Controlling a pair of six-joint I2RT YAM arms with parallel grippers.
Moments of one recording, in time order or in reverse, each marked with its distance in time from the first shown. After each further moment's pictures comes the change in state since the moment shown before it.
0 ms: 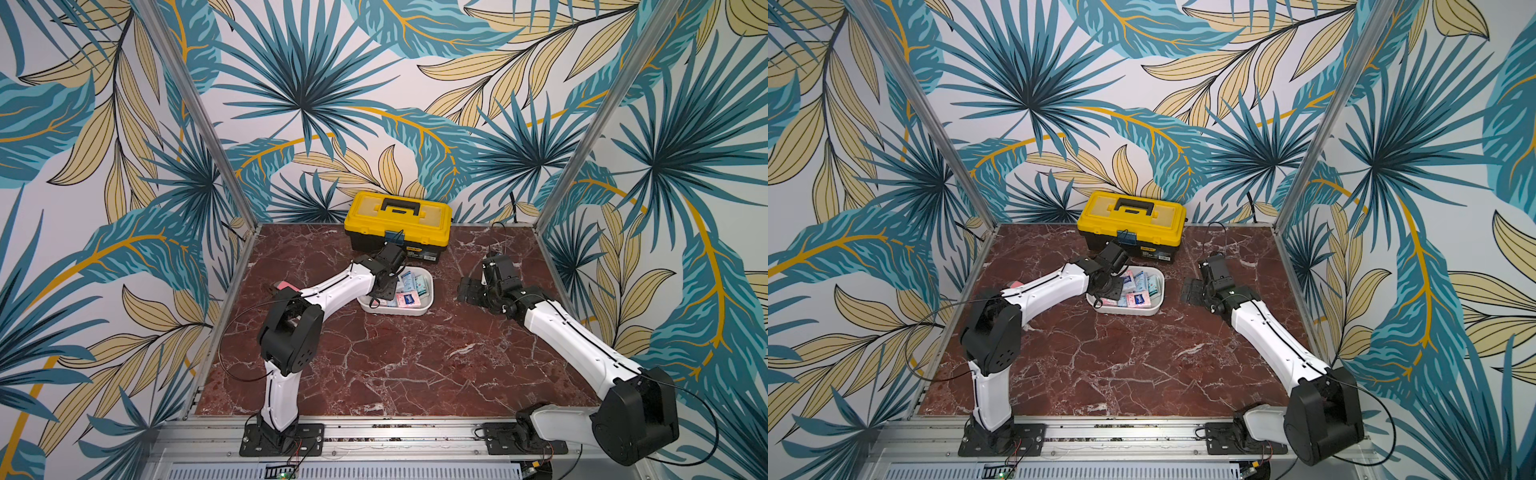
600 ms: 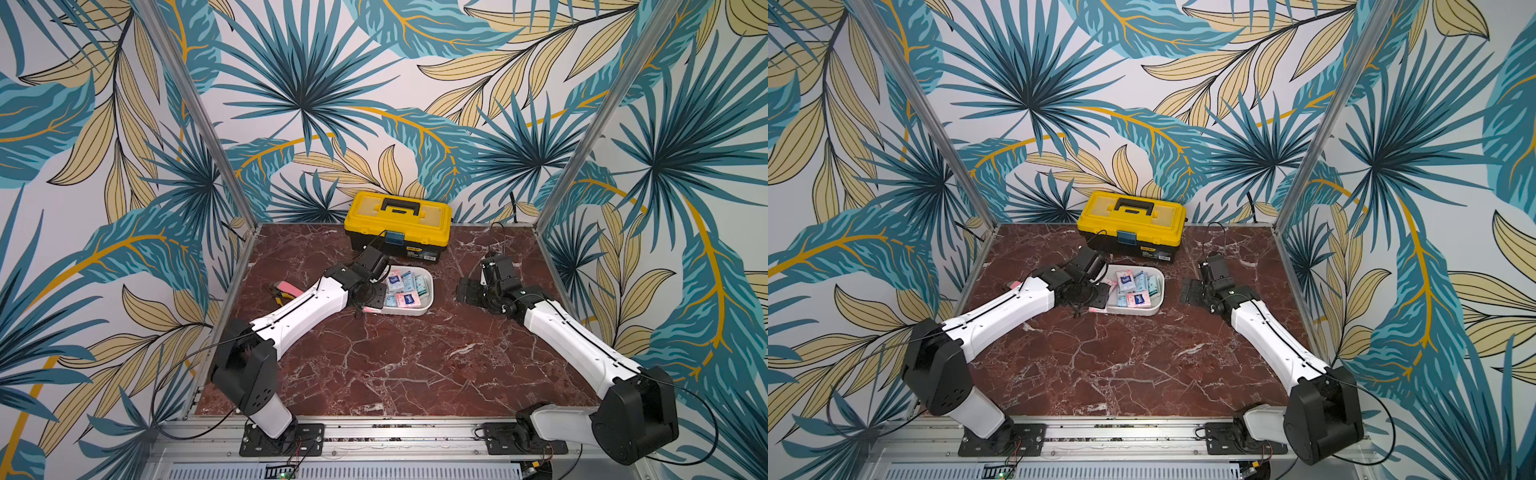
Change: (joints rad) left arm 0.010 -0.345 -0.241 -0.024 0.123 0.002; right arm 0.000 0.002 0.000 0.000 -0.024 -0.001
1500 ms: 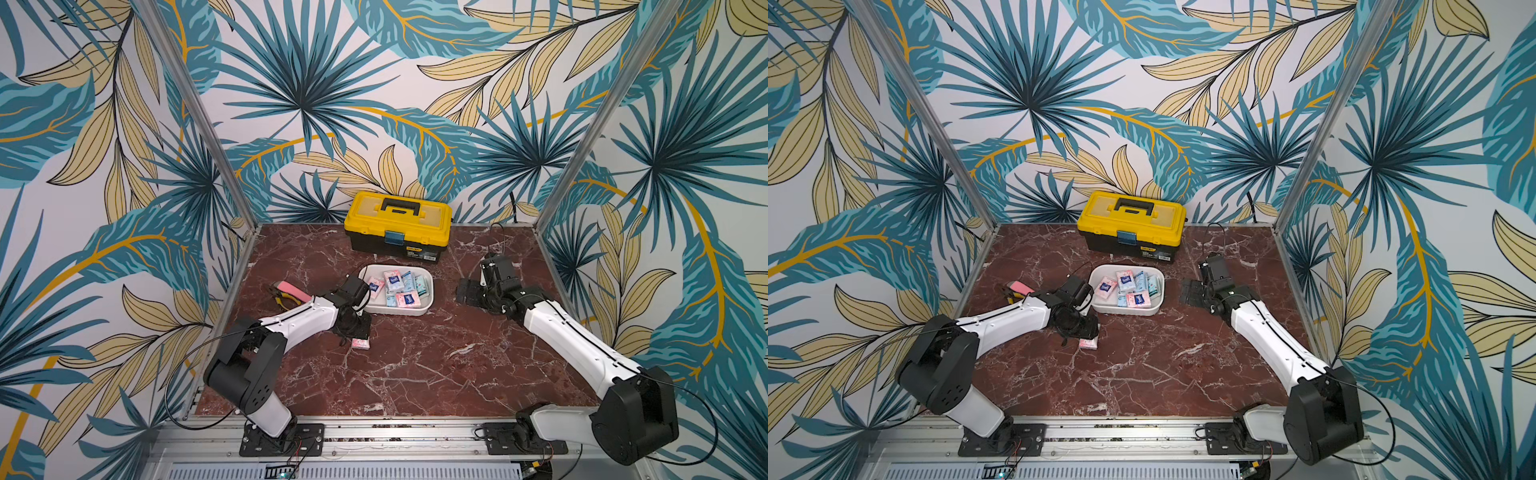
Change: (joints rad) left arm 0.104 0.020 -0.356 0.183 0.230 0.013; right arm 0.000 -0.001 -0.007 0.000 -0.007 0.000
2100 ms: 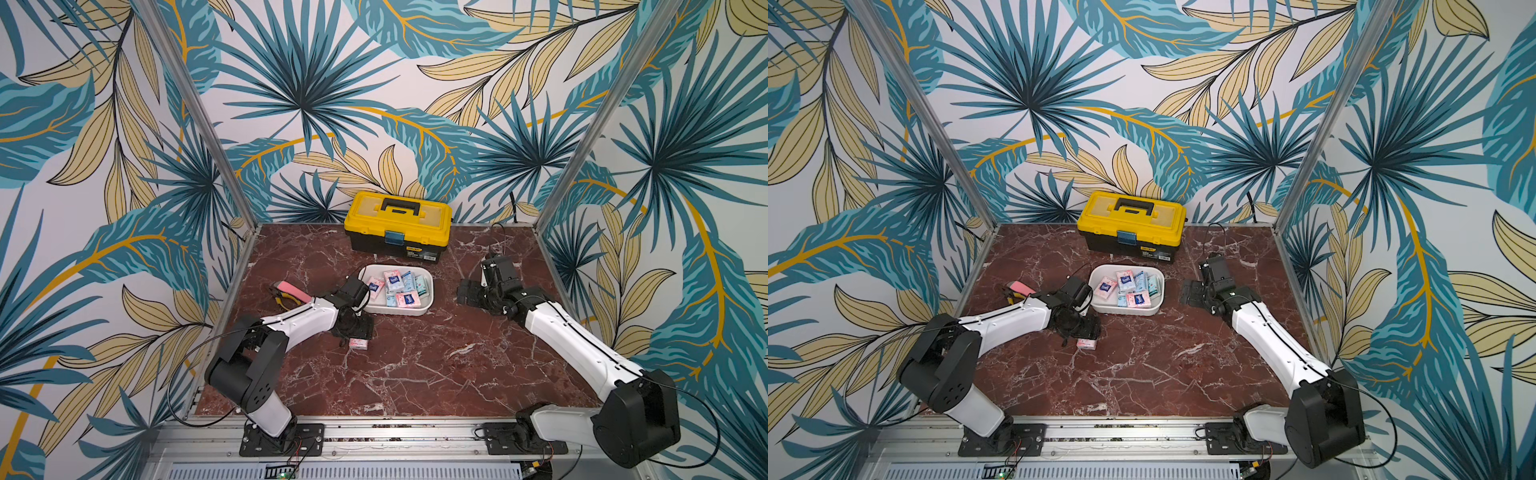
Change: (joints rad) left arm 0.003 -0.010 -0.017 0.018 -0.046 -0.021; right arm 0.000 -0.016 -0.003 -0.009 0.010 -0.018
